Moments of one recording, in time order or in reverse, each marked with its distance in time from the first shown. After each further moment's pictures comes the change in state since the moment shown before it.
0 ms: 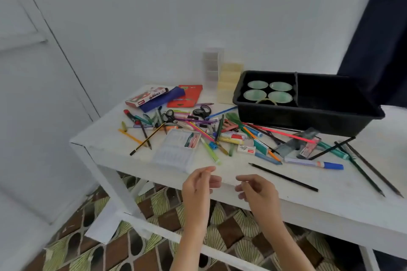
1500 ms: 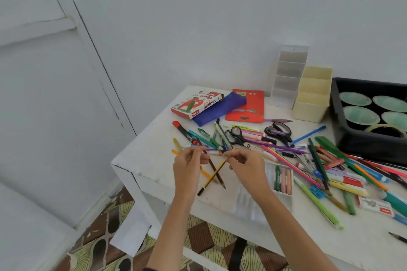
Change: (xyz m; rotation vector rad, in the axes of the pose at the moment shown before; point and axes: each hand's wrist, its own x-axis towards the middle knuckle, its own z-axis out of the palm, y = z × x) left_hand 0.272 0.013 -0.175 0.107 0.139 0.019; right_hand 0.148 -0.072 0.281 -0.163 -0.132 -0.130
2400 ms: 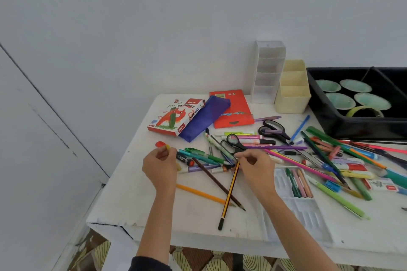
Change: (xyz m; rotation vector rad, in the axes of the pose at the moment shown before) left_hand 0.140 -0.009 -0.021 0.238 0.140 0.010; right_hand 0.044 0.007 0.046 -0.037 0.453 0.092
